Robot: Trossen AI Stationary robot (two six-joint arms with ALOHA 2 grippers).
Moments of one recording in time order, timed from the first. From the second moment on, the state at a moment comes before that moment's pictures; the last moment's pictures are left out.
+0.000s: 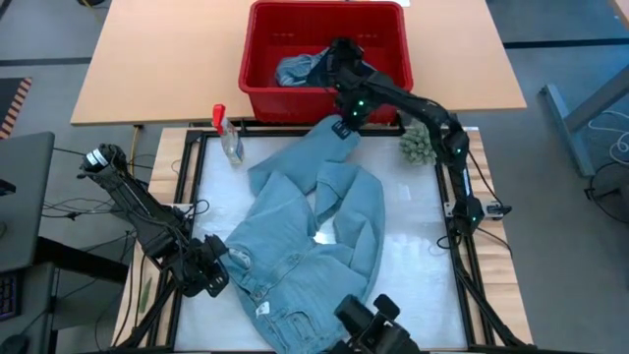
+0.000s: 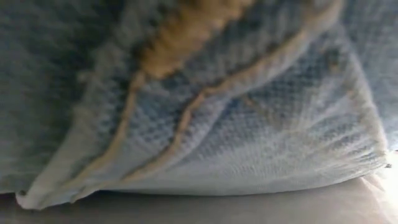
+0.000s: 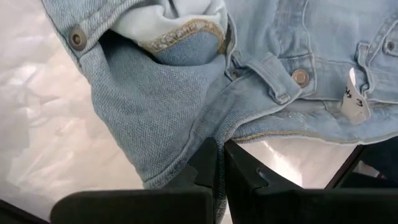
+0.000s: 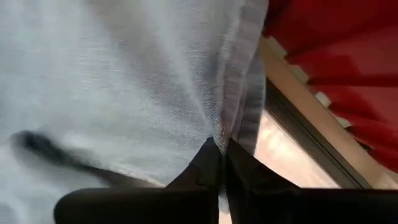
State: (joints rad) left arm -0.85 1.11 0.74 -0.80 -0.19 -1.62; right arm -0.72 2.14 2.03 -1.19 -0.03 0.07
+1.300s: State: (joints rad) left arm -0.92 1.11 0.74 -0.90 0.23 -1.81; right arm -0.70 1.71 1.91 -1.47 0.52 0.12
